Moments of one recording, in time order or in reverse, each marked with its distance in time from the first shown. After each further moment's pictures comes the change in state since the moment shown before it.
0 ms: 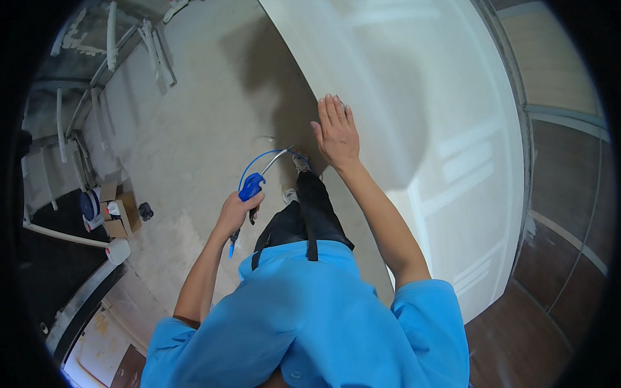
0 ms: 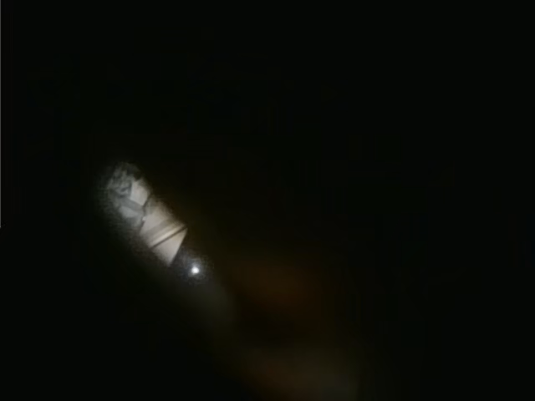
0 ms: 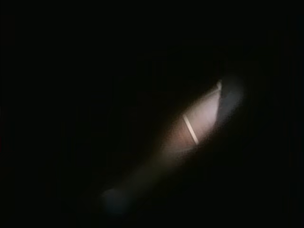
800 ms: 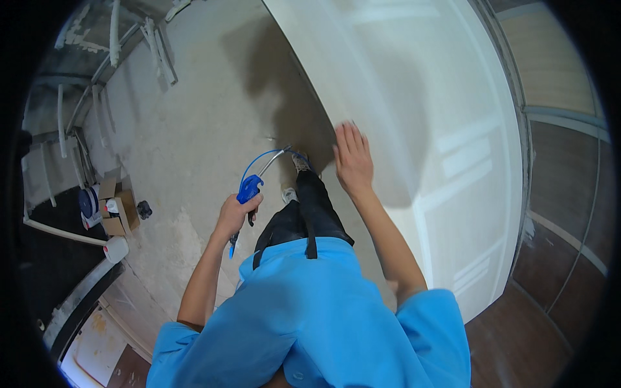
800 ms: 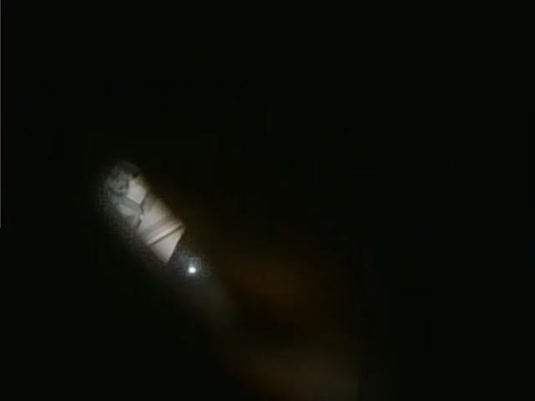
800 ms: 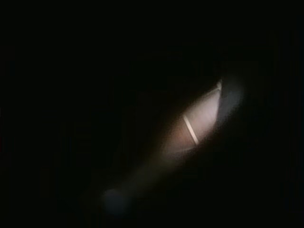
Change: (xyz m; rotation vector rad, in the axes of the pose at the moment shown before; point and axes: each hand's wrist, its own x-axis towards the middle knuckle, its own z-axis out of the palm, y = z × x) left_hand -0.020 -0.010 -0.002 0.007 0.052 -0.021; right_hand -0.047 -0.006 -0.021 -0.003 -0.041 0.090
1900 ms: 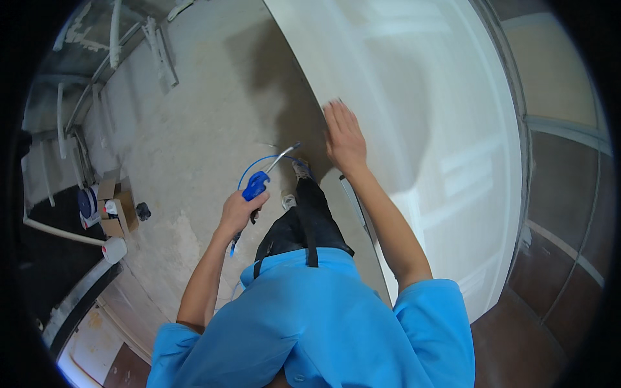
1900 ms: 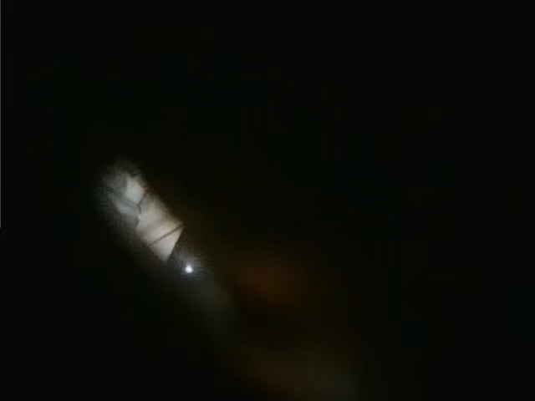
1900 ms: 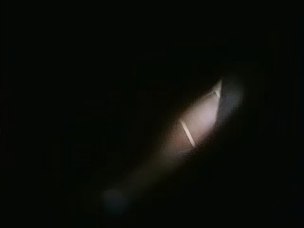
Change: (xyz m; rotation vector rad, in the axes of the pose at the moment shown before) left_hand 0.020 0.049 -0.011 0.138 0.040 -0.007; right_hand 0.103 0.002 0.025 0.121 0.079 -0.137
